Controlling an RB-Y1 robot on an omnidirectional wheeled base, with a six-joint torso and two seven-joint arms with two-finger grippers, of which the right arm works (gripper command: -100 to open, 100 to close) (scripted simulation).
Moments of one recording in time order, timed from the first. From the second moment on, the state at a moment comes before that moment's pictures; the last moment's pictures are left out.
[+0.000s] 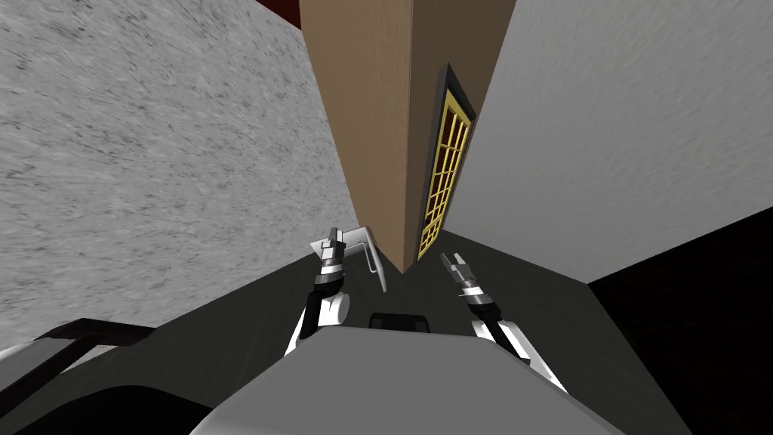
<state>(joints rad) 0.39 -0.13 -0.19 -1.64 0.49 -0.72 0.54</state>
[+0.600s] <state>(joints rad) 0.37 -0.12 -0.21 -1.52 0.57 -0.79 0.62</state>
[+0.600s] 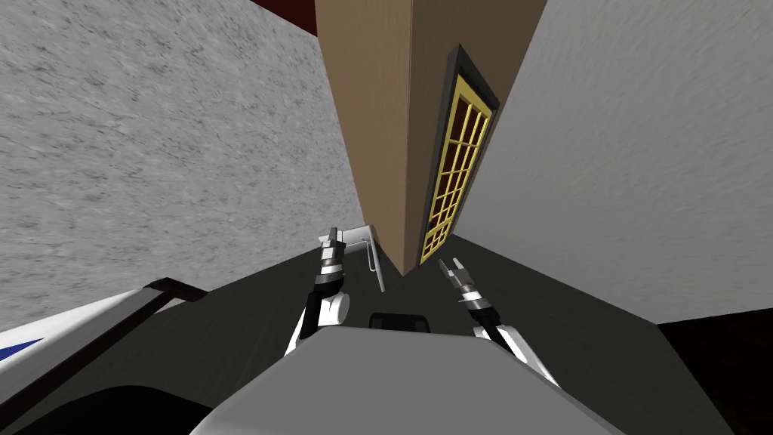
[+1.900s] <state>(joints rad) 0.32 -0.08 -0.26 -1.26 0.73 -0.92 0.80</state>
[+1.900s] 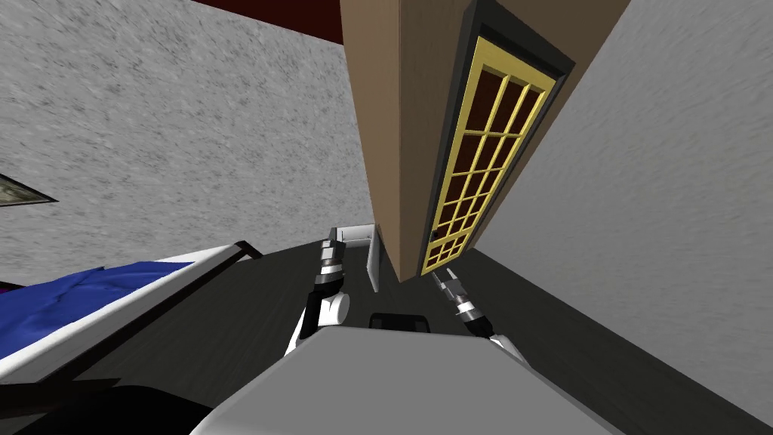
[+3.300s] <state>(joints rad) 0.28 0.01 -0.30 -1.07 0.85 -1.02 0.94</state>
